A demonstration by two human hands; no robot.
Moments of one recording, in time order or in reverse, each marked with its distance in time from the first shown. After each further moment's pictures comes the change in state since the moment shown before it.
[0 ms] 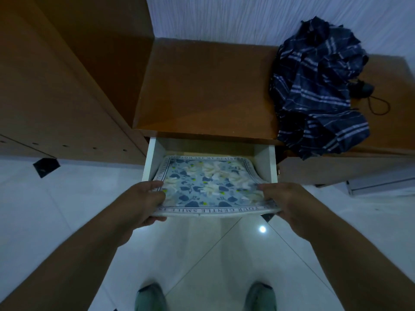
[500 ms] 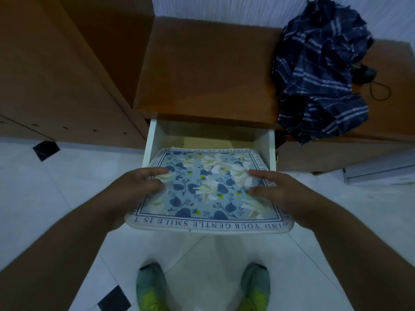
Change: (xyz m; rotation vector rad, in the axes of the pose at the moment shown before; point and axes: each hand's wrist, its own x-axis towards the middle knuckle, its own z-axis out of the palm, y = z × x) left_hand -0.011 -0.016 -0.015 -0.003 -0.129 0.019; right_hand -0.011 0.017 -0.004 -0.249 -0.185 -0.071
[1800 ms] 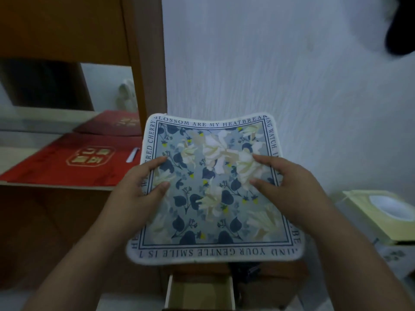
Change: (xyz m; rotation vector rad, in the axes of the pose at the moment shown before) left_hand -0.594 0.339 -0.073 0.155 0.457 1.176; right_hand -0.623 -0.396 -0.086 -0.442 0.723 -1.003
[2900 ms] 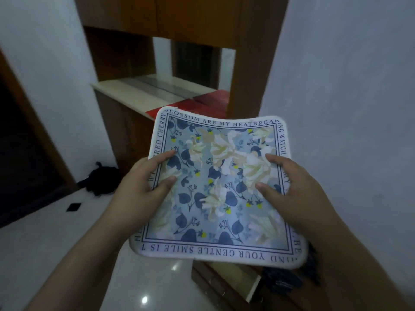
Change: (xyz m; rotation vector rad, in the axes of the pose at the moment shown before) left_hand -0.173 0.070 0.041 0.282 0.521 -0.226; right_hand -0.013 0.027 -0.005 0.178 -0.397 -0.380
